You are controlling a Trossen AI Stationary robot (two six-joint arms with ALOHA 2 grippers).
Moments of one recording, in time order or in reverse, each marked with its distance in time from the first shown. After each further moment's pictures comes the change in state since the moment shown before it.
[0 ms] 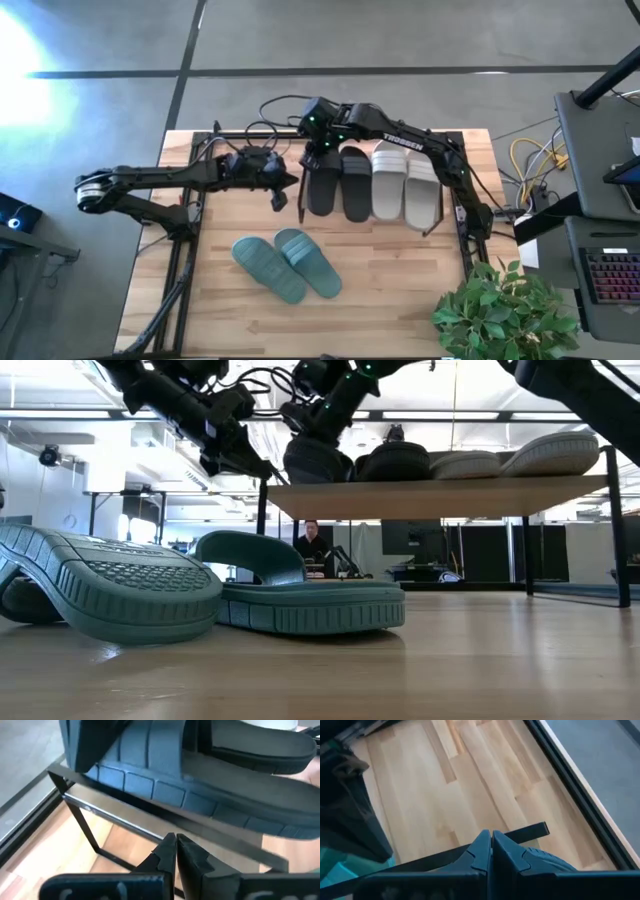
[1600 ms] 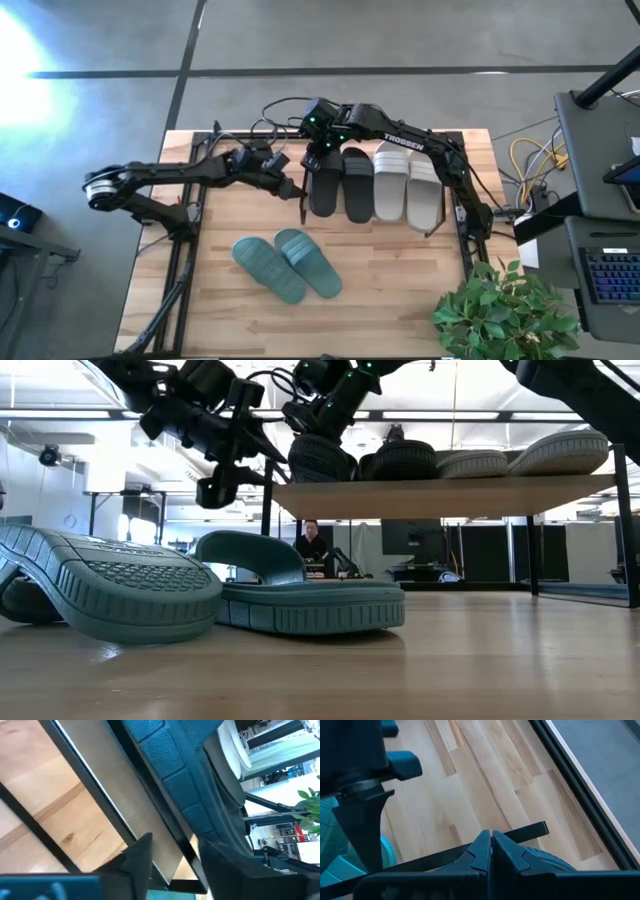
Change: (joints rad) left arm 0.088 0.096 -0.016 0.120 0.433 -0.737; right arm 0.002 -0.005 -0.004 -0.023 0.009 0.000
